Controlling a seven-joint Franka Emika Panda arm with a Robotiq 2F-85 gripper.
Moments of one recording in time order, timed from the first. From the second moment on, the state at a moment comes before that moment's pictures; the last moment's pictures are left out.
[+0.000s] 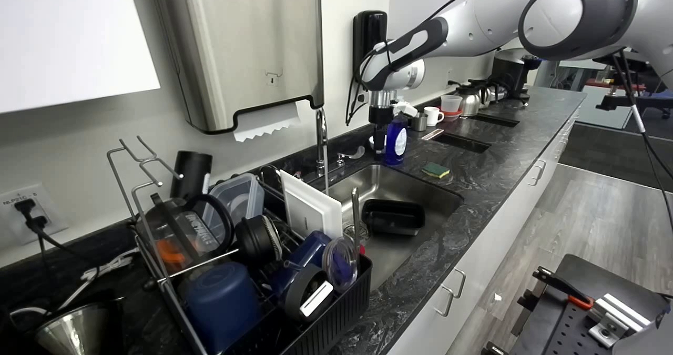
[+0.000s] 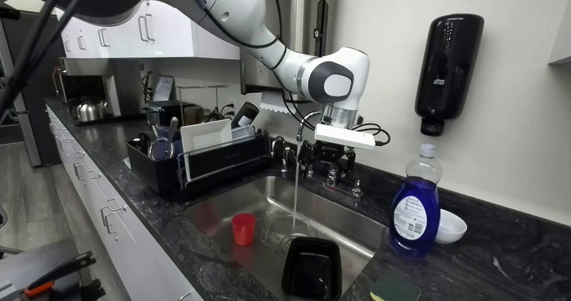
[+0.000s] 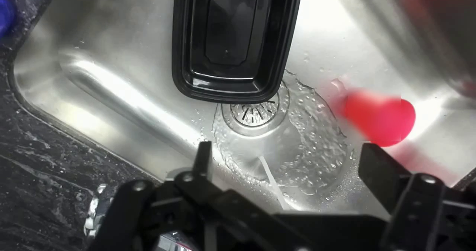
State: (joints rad) arm -0.23 0.81 0.06 -1.29 0.08 2.00 -1.03
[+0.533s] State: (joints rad) arm -0.23 0.90 0.07 -1.19 0.09 1.99 -1.05
